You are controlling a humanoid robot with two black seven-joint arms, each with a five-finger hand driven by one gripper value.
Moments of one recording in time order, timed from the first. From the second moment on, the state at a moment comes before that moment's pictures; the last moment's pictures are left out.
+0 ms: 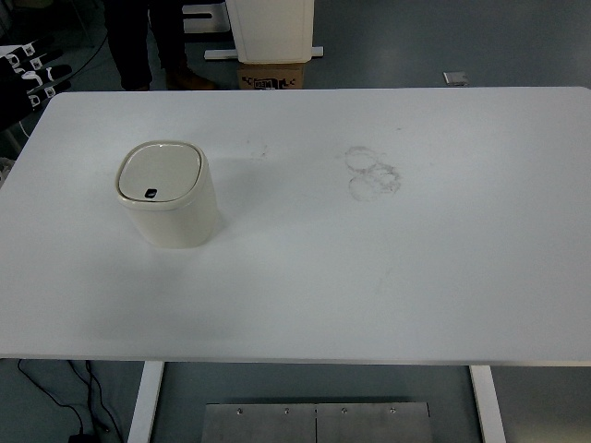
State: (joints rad) left arm -1.07 0.79 -0.23 -0.73 -0.16 -0.41 -0.08; right arm 0.03 0.00 0.28 0.13 -0.26 0.08 0.25
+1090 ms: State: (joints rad) left arm -1.61 0.92 0.41 -1.14 0.05 -0.42 -0.07; right arm 0.03 0.00 0.28 0.13 -0.26 0.08 0.25
